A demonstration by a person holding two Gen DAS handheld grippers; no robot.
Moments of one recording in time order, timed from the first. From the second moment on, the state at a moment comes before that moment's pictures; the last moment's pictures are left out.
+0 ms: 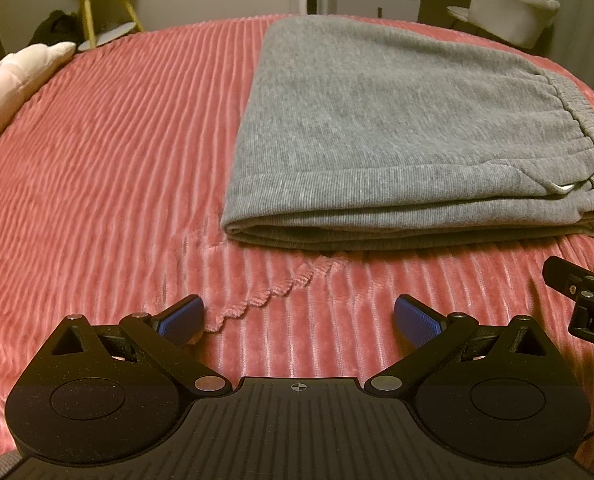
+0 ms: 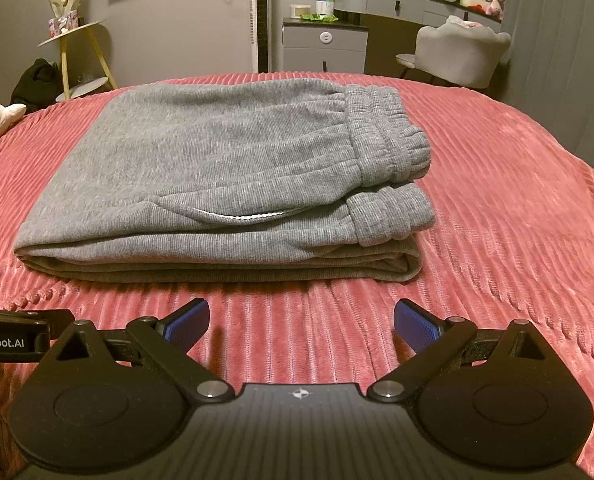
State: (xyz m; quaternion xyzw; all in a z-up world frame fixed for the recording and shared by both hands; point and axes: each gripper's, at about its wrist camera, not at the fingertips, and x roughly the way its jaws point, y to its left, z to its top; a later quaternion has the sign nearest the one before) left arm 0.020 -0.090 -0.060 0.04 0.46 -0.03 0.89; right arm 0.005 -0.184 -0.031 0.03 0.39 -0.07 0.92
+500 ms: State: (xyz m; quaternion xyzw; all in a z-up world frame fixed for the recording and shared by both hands) left arm 0.021 -0.089 -0.061 0.03 0.46 -0.03 0.89; right arm 0.004 -0.185 -0.030 0.03 0.39 -0.07 0.92
